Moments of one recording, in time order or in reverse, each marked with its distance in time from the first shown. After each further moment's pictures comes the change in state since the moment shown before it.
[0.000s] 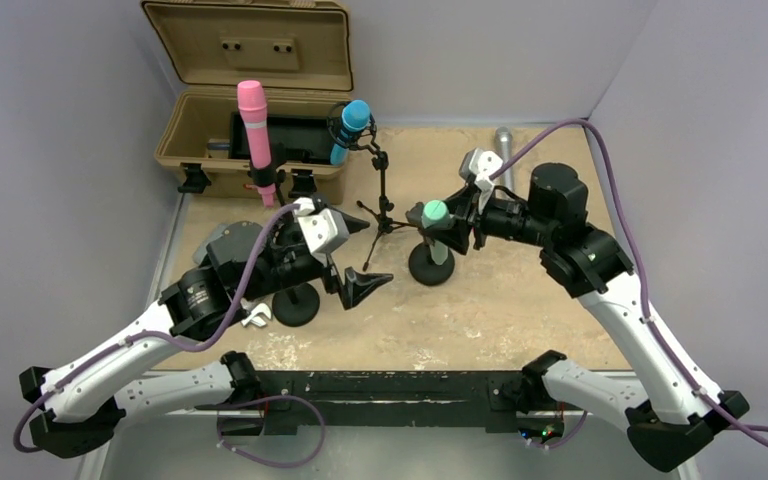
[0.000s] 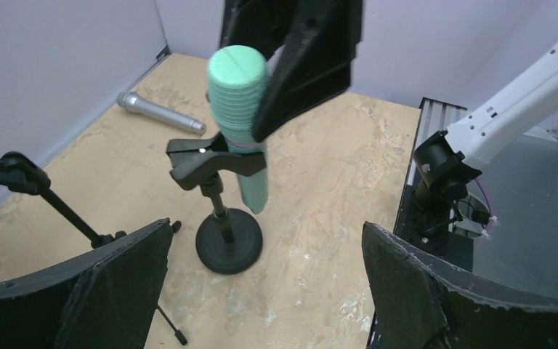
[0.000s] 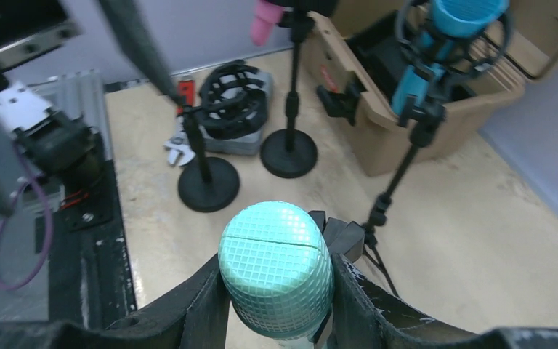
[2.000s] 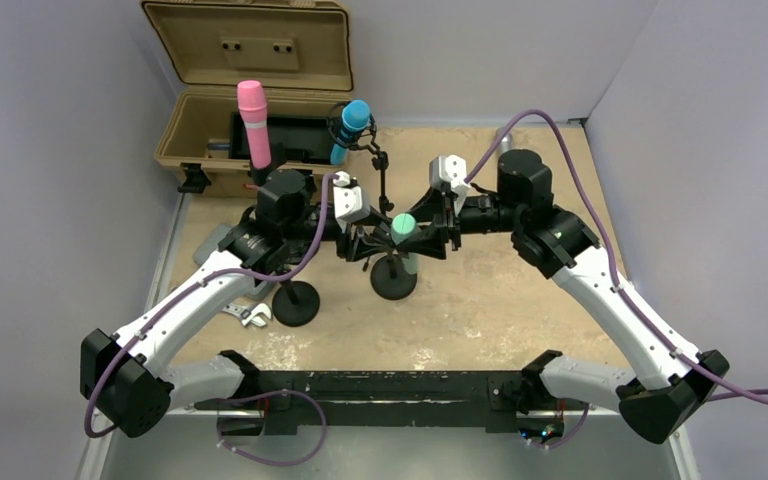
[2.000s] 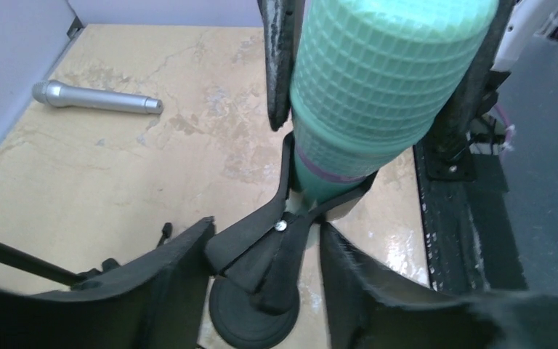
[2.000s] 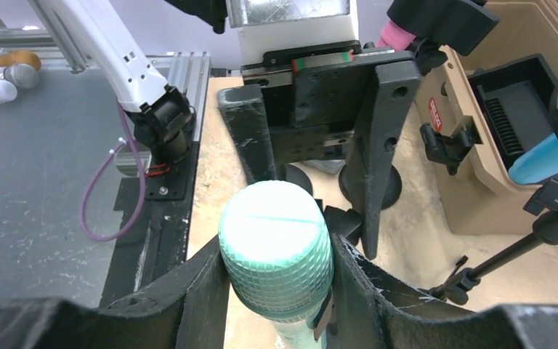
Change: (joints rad) left arm 0.432 0.333 -0.076 0.213 0.688 0.186; right arm 0.063 0.149 0.021 0.121 -0.333 -0.065
